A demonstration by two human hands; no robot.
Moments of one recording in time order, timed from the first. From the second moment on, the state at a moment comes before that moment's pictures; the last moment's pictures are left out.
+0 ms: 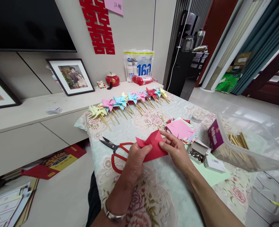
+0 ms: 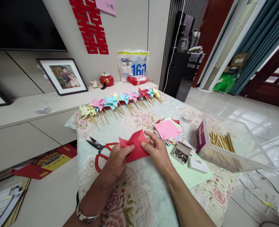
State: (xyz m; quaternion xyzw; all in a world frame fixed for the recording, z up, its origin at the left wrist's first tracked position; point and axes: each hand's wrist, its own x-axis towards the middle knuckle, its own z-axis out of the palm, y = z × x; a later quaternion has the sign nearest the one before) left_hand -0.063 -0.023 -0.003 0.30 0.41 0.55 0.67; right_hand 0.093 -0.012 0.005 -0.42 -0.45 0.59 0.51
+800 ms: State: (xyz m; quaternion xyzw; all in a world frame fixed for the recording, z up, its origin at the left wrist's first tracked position) left_hand -0.067 -0.018 0.001 0.25 0.44 0.58 0.64; right_hand 0.107 -0.013 0.008 -0.33 -0.79 0.28 0.43
